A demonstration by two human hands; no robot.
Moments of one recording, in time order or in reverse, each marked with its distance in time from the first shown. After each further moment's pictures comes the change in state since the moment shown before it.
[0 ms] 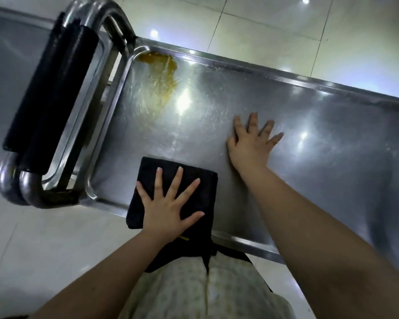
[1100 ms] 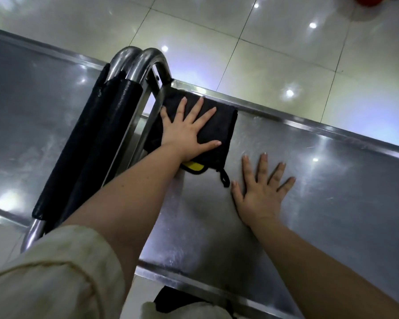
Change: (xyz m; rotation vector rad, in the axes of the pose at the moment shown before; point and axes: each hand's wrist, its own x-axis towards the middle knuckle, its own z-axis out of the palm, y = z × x) left_hand 0.273 -0.126 -0.083 0.009 -0.036 -0.008; right_hand 0.016 -0.065 0.017 -0.104 -0.031 -0.047
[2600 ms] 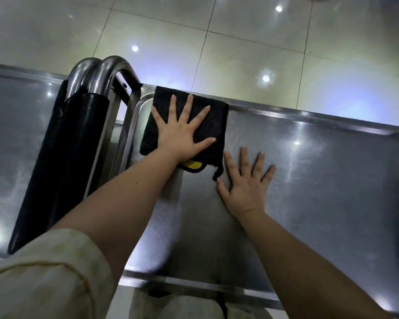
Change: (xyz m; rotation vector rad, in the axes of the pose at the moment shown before) left_hand 0.017 0.037 -0.004 0.050 0.063 0.107; right_hand 0.002 0.005 0.008 0.029 0.119 0.002
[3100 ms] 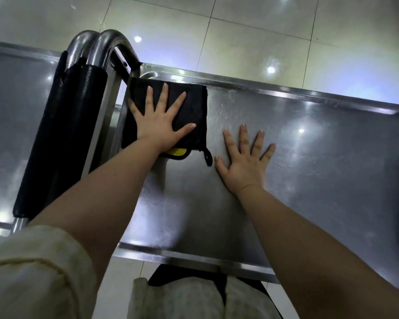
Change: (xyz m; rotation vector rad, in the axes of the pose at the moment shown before) left_hand -0.044 -0.027 0.007 -0.048 -0.067 -0.147; right_hand 0.000 -0.001 -0.002 -0.014 -0.057 0.012
